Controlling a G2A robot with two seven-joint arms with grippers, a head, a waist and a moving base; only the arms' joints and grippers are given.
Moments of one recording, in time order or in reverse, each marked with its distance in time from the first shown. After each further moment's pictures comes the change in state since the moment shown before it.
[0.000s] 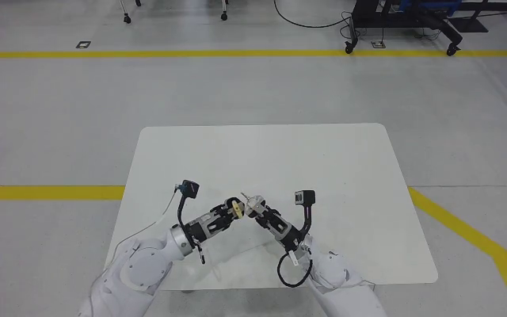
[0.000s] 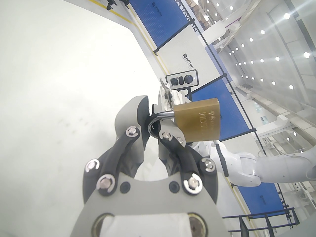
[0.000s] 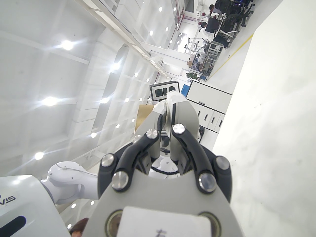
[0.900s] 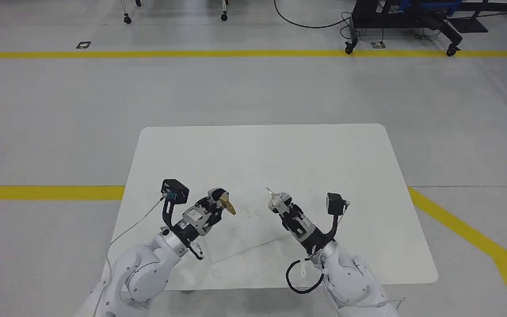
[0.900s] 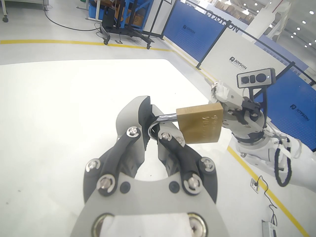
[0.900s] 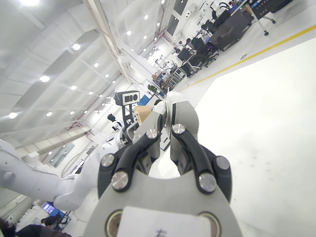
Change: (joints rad) left arm 0.100 0.003 -0.060 -0.131 0.531 0.102 0.307; right arm -0.162 0.025 0.191 -0.209 -0.572 0.001 -0.271
